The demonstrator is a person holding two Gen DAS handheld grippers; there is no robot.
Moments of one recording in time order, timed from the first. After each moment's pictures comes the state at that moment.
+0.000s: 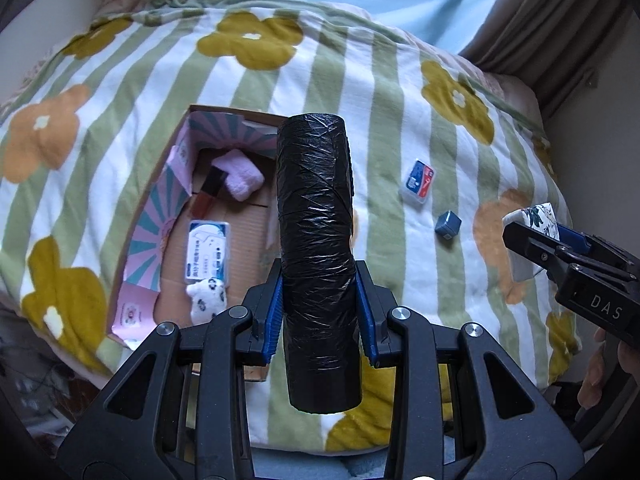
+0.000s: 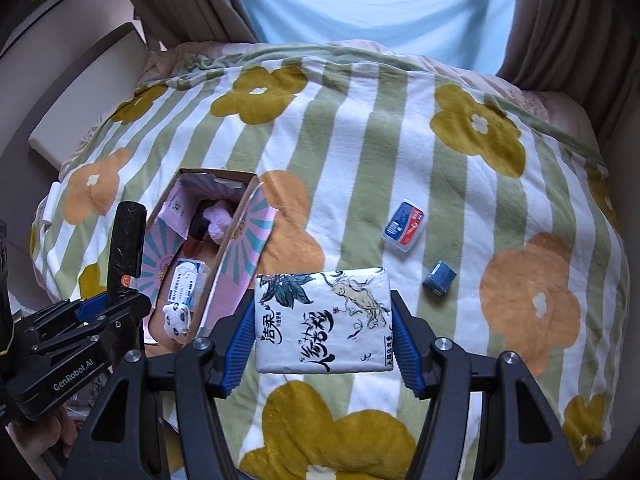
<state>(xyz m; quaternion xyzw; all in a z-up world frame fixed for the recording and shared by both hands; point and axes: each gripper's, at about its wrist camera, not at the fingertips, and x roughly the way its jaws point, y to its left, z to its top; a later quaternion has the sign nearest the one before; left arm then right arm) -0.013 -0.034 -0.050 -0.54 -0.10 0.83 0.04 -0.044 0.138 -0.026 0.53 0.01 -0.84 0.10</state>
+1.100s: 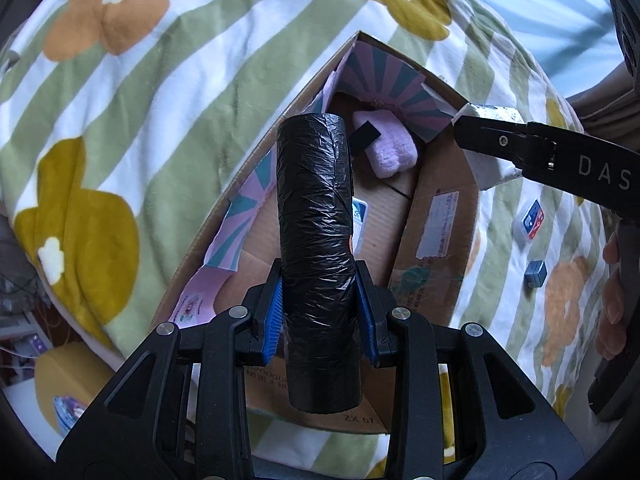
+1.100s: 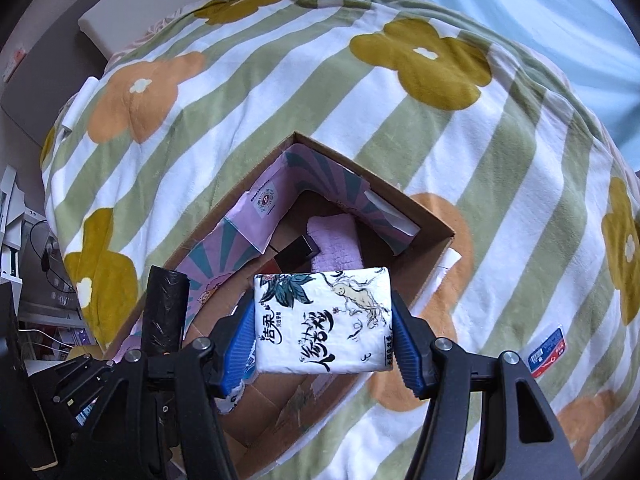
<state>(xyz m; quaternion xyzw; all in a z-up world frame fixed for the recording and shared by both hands) -0.034 -0.156 -0.164 -0.59 -0.20 0.77 -0.09 -0.162 -0.049 -0.148 0.58 0.14 -0.76 0.26</state>
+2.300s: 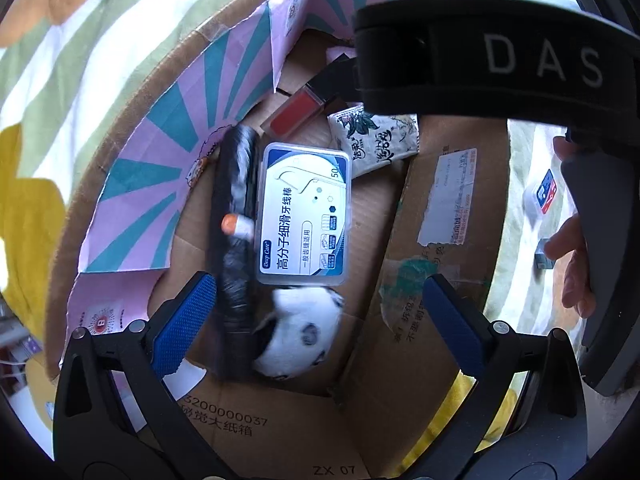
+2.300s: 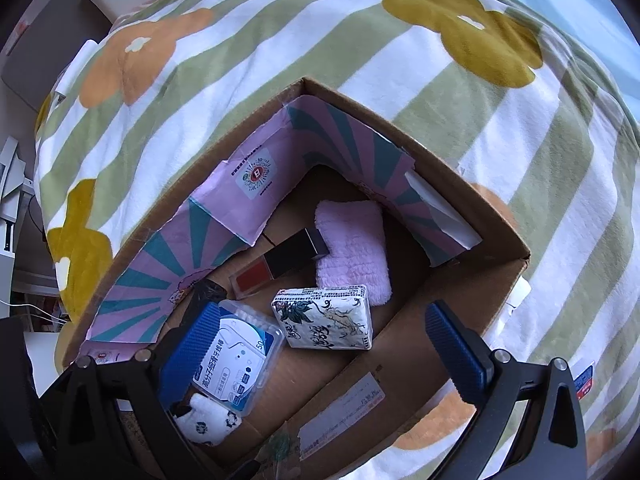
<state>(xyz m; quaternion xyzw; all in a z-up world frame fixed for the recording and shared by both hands) -0.054 -0.107 -0.234 -0.63 -0.20 0.74 -0.05 -0.180 -0.063 -0.196 0.60 0.16 -0.73 0.29</state>
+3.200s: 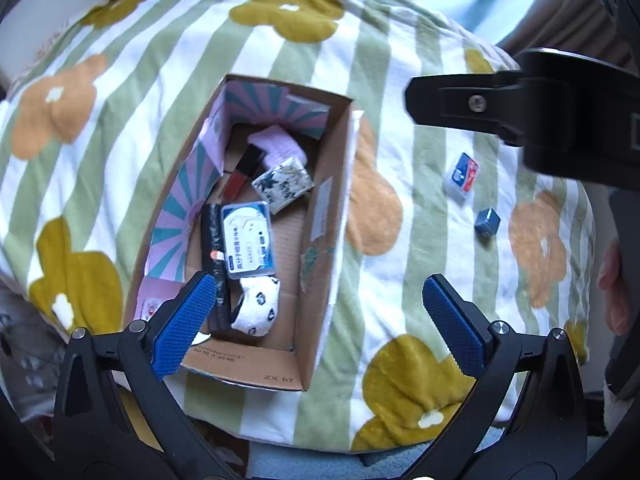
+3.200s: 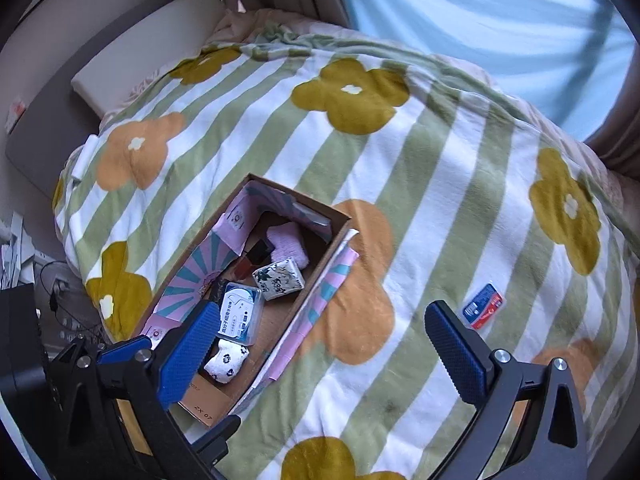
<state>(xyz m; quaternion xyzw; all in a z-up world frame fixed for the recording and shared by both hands) -0.031 -0.058 -0.082 -0.58 -0.09 0.81 0.02 -0.111 0.071 -0.023 0.54 0.06 -0.82 0.18</state>
